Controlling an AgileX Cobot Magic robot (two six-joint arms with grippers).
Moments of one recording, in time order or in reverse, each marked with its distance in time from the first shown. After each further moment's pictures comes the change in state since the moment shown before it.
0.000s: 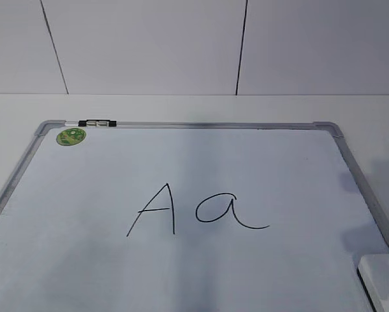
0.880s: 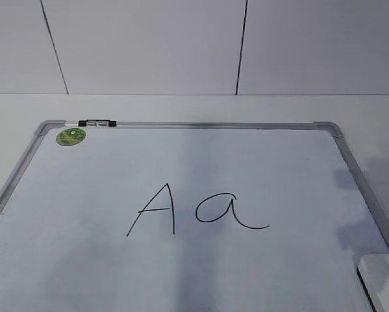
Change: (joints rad) left arm 0.000 0.000 0.000 -0.008 0.000 0.000; right arm 0.000 0.083 0.000 -0.002 -0.097 -0.045
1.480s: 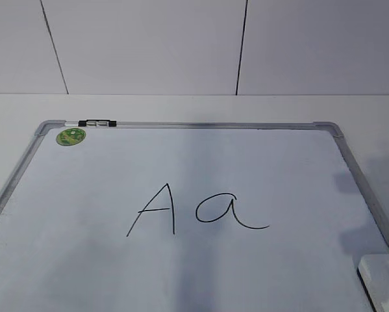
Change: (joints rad) left arm 0.000 0.000 0.000 -0.002 0.000 0.000; right arm 0.000 0.002 0.000 -0.013 0.043 -0.012
